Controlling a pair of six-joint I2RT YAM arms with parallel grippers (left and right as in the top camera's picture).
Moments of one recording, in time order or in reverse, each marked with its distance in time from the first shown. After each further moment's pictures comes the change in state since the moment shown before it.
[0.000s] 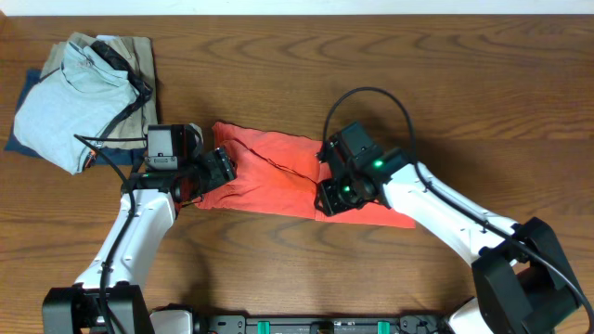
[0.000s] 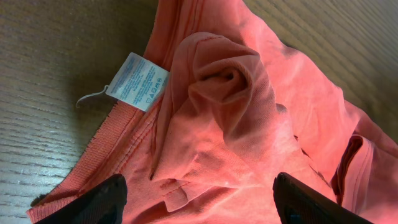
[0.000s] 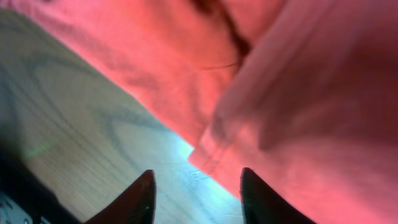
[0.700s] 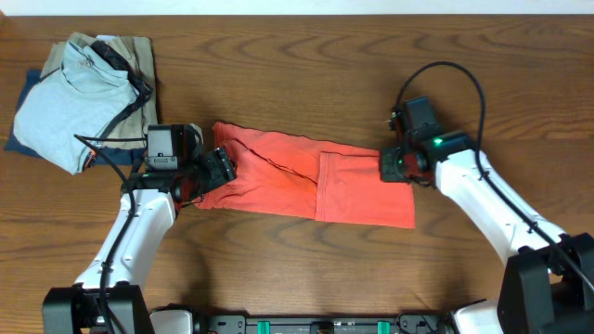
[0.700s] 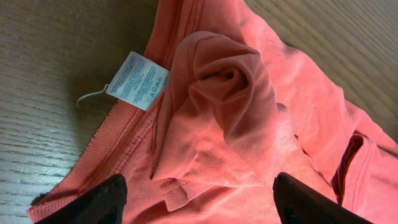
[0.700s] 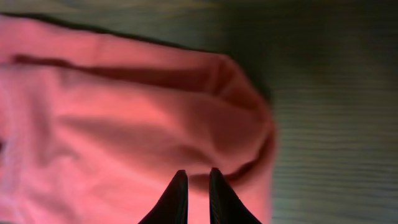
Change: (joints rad) left arm 0.000 0.000 0.000 -0.002 0.000 0.000; right arm -0.322 -0.069 0.002 -0.063 0.334 0.035
